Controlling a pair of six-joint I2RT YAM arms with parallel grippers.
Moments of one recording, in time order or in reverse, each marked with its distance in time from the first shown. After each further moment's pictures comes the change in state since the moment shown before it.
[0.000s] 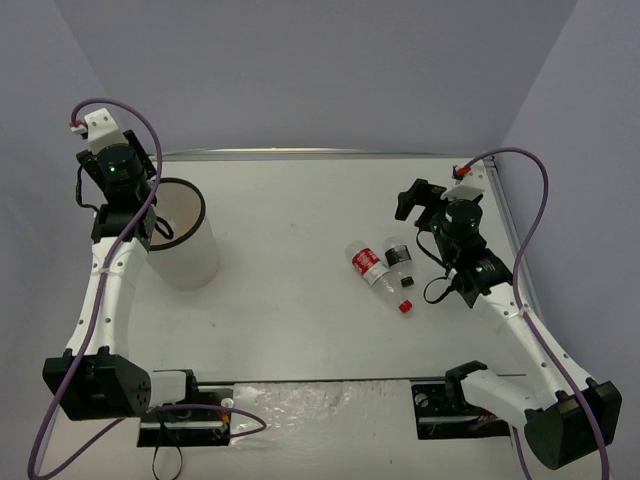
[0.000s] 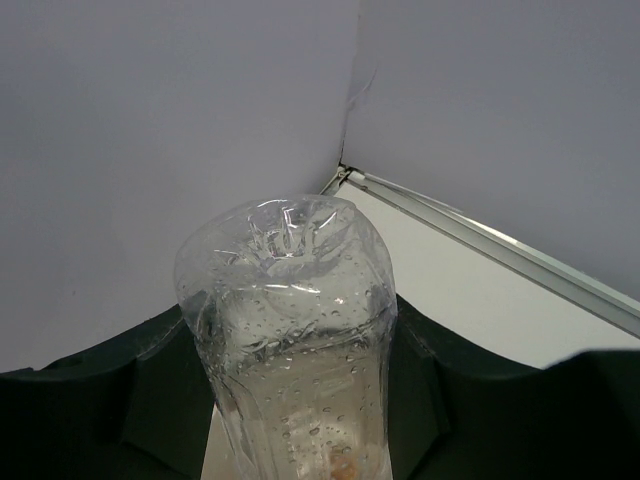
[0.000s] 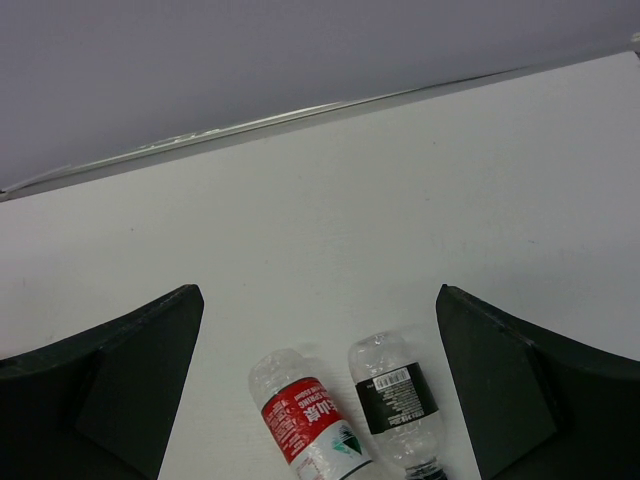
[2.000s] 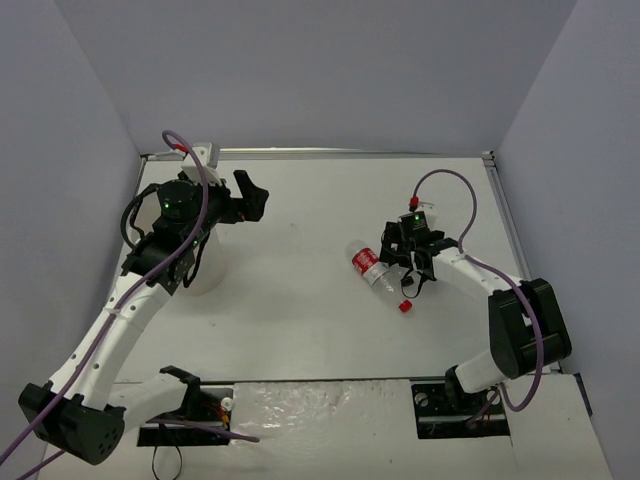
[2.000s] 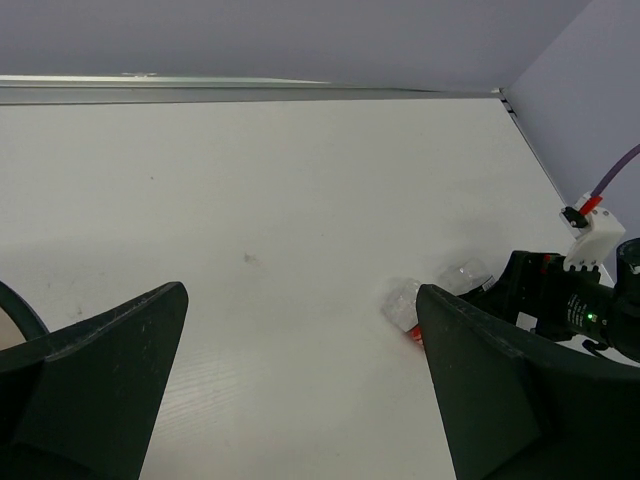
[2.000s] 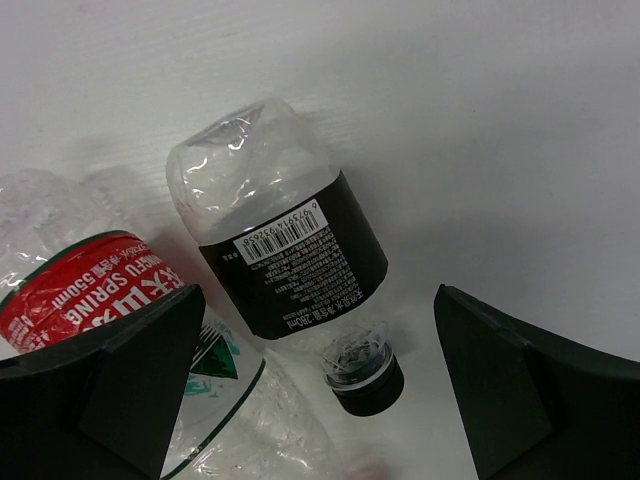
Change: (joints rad) left arm -0.405 -0.196 -0.195 -0.070 0.542 -0.196; right arm 0.000 0.454 -0.051 -0.202 -0.005 0.081
